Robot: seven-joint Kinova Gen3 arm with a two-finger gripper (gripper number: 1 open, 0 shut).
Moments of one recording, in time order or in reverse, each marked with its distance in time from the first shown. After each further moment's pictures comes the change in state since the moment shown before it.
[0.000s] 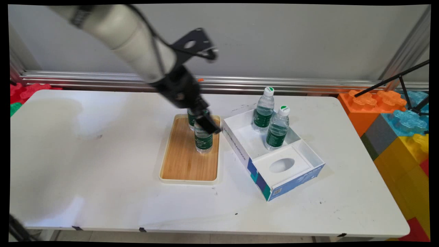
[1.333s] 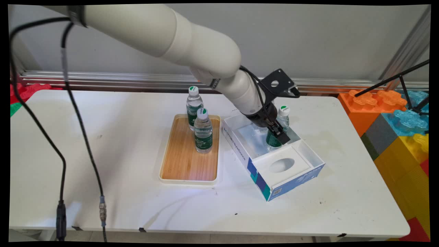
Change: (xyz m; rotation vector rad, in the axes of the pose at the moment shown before) arm 0.096 0.013 0.214 0.007 0.137 -0.007
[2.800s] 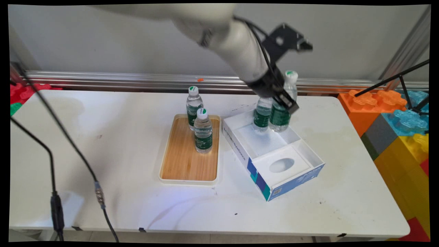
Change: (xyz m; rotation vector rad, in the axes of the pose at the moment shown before) arm 0.052 0.004 -0.115 0.031 0.049 -0.075
